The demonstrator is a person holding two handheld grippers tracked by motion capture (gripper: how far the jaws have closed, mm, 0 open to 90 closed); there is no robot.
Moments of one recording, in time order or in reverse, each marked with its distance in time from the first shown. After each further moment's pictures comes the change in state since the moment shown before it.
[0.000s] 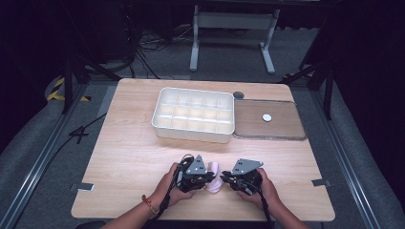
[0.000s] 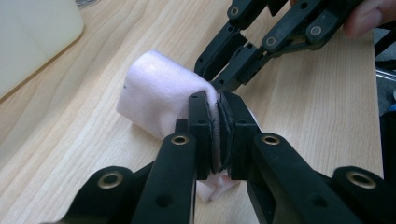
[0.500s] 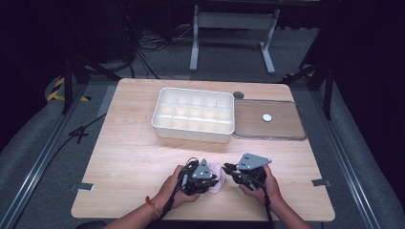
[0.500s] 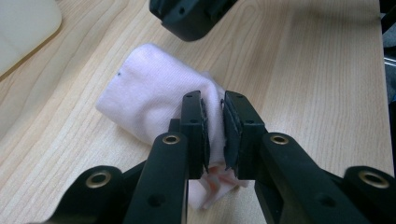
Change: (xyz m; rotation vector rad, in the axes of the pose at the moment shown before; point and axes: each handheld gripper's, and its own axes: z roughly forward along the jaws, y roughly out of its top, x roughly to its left) left arm -0.007 -0.001 0.012 0.042 0.004 0.043; right arm -0.009 0.011 -0.016 -0.119 -0.054 0.013
